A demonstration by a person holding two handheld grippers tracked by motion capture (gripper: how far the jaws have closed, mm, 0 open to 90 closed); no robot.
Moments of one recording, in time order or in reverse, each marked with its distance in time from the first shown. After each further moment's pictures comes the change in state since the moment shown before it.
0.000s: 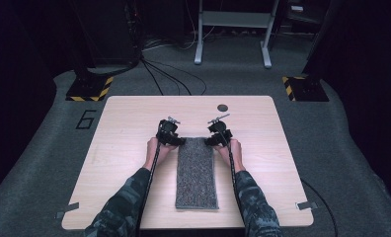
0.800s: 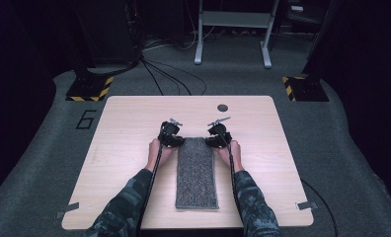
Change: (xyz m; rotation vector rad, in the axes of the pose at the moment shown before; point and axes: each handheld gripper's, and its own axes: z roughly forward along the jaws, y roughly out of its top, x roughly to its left) left arm -0.010 -0.003 -0.001 -0.002 0.004 0.009; right arm 0.003 -0.009 0.000 -0.054 0.038 -0.008
